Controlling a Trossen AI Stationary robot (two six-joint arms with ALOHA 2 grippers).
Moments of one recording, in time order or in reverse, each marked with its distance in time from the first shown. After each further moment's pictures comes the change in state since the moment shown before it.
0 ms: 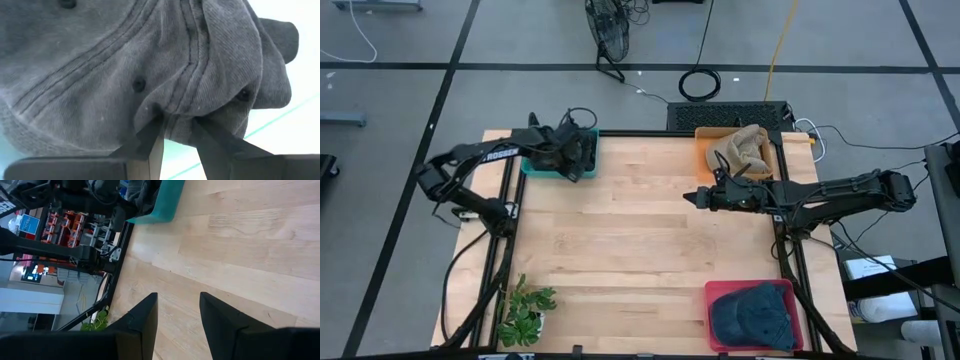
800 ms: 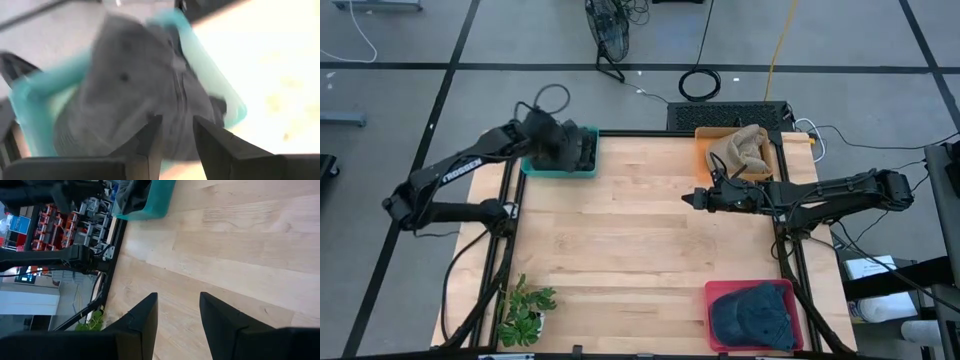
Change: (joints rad) left arm 0.039 -0.344 0.016 0.028 0.033 -0.029; right arm -0.002 0.038 0.000 0.006 -0.006 0.025
